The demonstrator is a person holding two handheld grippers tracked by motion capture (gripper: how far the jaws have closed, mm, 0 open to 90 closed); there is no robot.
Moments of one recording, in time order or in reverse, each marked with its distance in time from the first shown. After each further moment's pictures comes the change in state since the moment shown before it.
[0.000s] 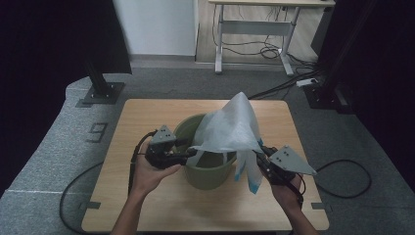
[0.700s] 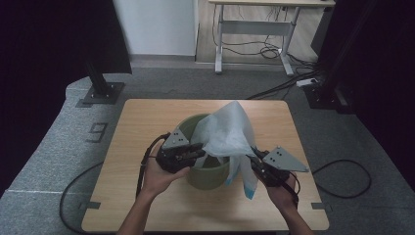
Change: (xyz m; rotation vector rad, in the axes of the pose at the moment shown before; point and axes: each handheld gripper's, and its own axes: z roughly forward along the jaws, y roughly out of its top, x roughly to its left) left arm -0.023 0.011 0.012 0.020 -0.031 0.028; right arm 0.006 -0.012 0.008 0.050 0.091 0.055
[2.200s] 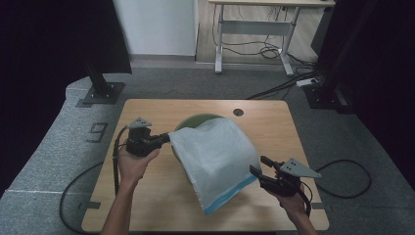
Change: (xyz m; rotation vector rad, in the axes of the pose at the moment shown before) left arm 0.089 -0.031 -0.032 0.003 0.133 -0.306; right arm -0.038 -0.082 -0.014 0.087 0.069 0.222
